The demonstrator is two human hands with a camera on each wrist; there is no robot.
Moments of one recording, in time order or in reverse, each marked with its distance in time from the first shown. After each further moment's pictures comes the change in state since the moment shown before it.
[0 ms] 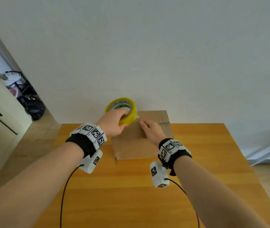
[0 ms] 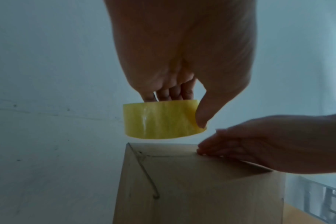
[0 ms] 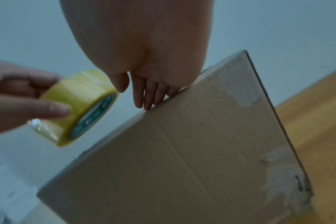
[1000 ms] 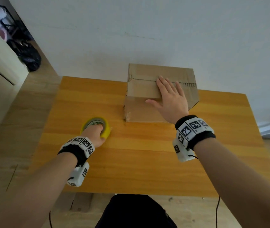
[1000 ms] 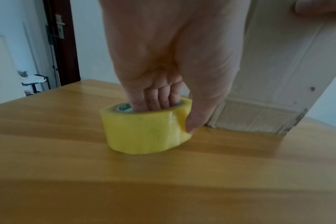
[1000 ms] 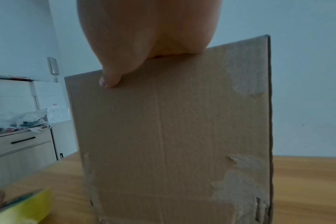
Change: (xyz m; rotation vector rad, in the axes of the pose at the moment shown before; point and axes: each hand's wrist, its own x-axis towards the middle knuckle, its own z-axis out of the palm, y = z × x) left_hand -0.129 -0.131 0.154 0.062 -0.393 -0.504; right_hand -0.007 0.022 0.029 -0.871 0.069 -0.257
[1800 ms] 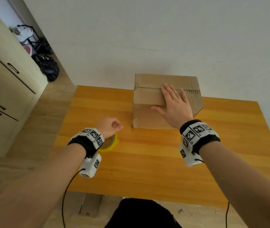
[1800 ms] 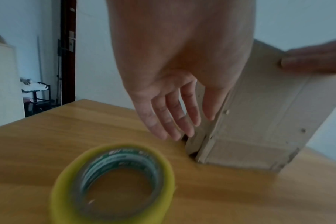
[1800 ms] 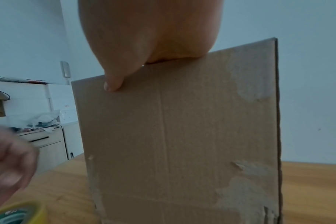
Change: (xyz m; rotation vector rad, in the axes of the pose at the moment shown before) left_hand -0.015 0.037 -0.054 -0.376 0.074 0.060; right_hand 0.000 0.002 0.003 0.017 -0.016 -0.033
